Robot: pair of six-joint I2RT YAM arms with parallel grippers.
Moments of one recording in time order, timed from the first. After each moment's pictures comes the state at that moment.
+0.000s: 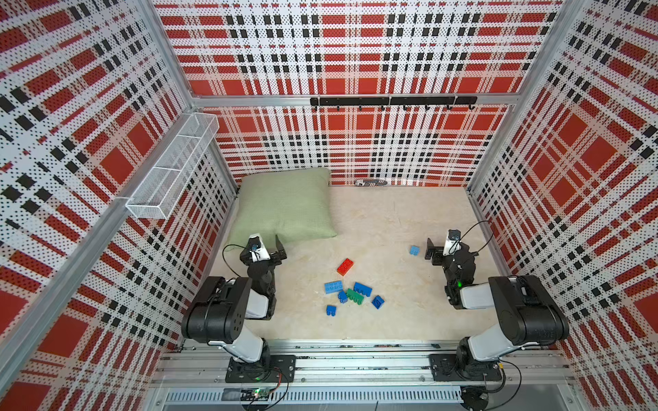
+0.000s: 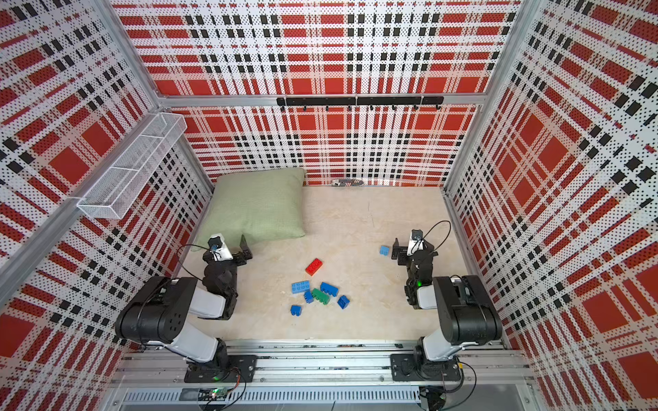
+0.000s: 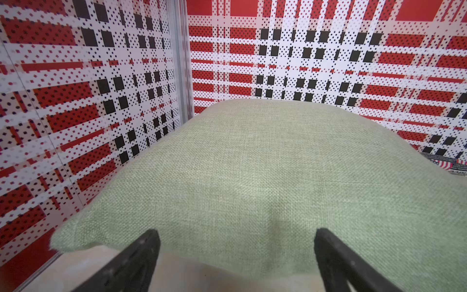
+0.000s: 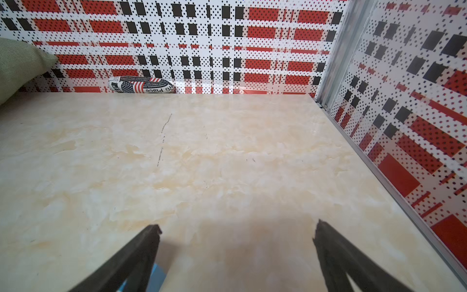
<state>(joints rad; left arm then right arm) -0.04 1.58 0.20 1.38 -0.29 -0.06 0.04 1.55 0.30 1.05 0.11 -0.02</state>
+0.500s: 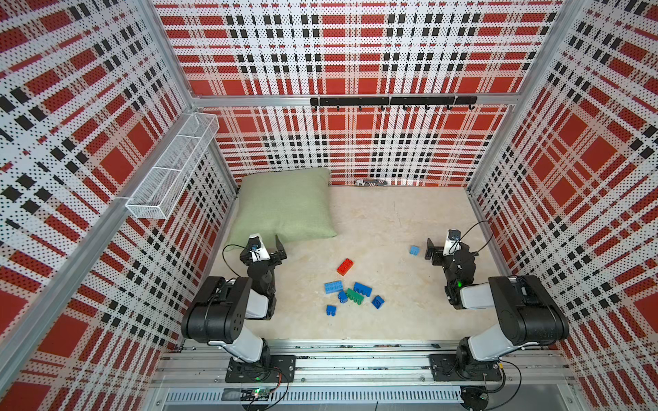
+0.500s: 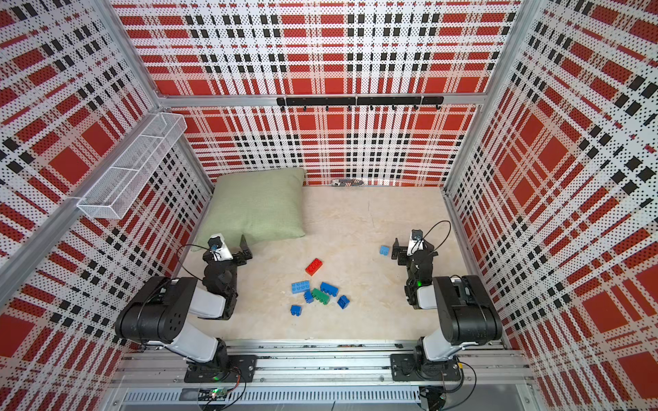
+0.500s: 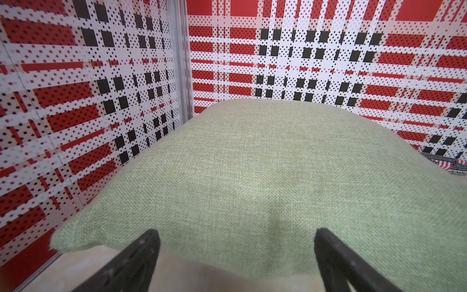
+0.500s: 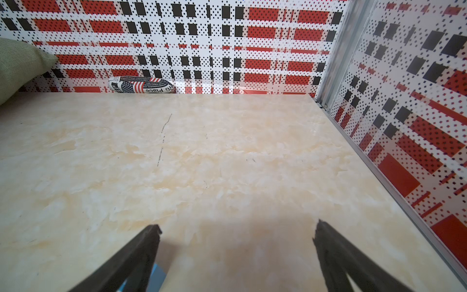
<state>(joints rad) -0.04 1.58 0.20 1.38 -0.30 -0.06 0.04 1.55 0.30 1.05 0.11 -0.02</state>
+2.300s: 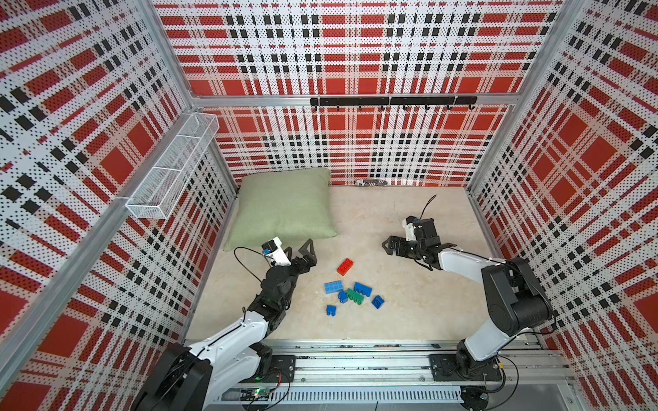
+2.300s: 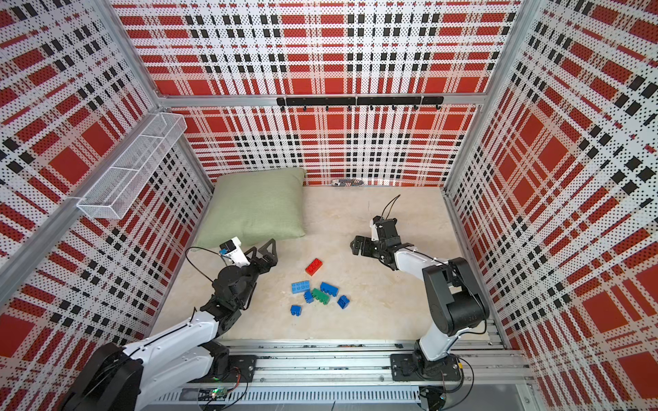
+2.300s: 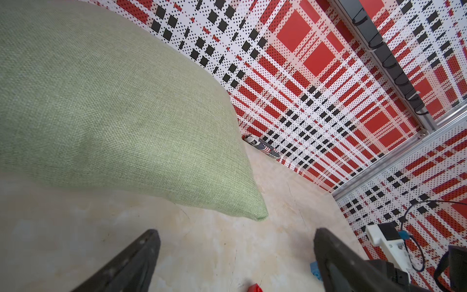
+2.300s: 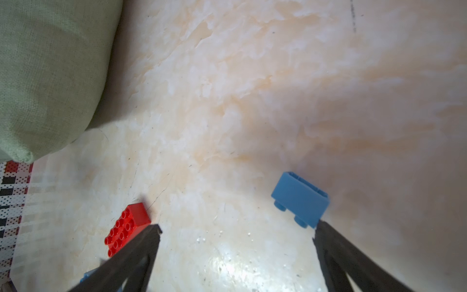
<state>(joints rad) -0.47 1.02 0.24 0.68 -0.30 -0.66 0.33 1.65 0.89 -0.04 -0.25 0.44</state>
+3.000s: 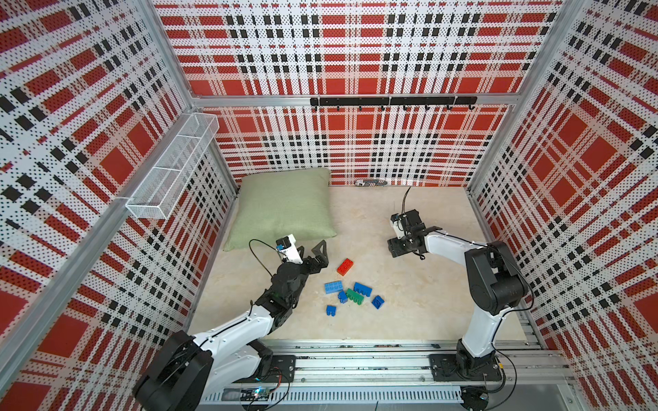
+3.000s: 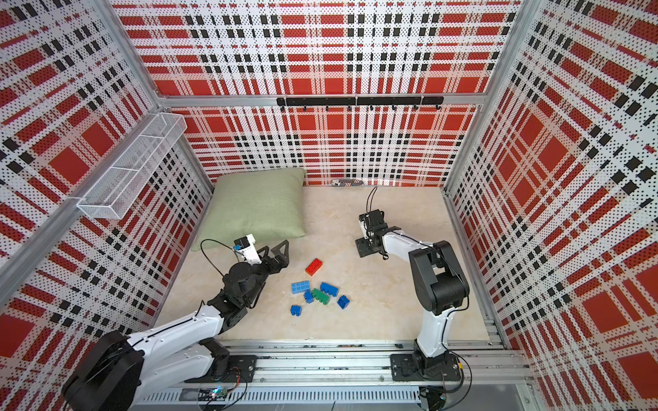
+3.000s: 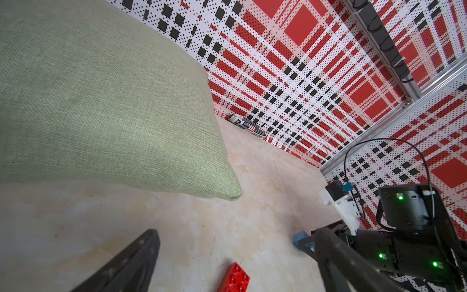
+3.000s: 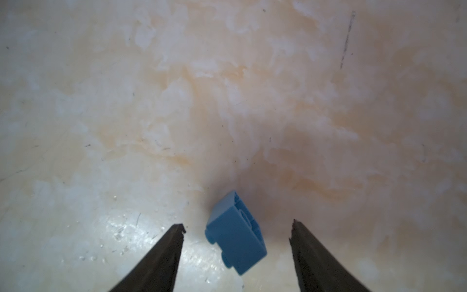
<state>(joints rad) -0.58 1.08 0.31 0.62 -0.31 -0.65 0.35 1.86 1.16 -0.35 0.01 -0.02</state>
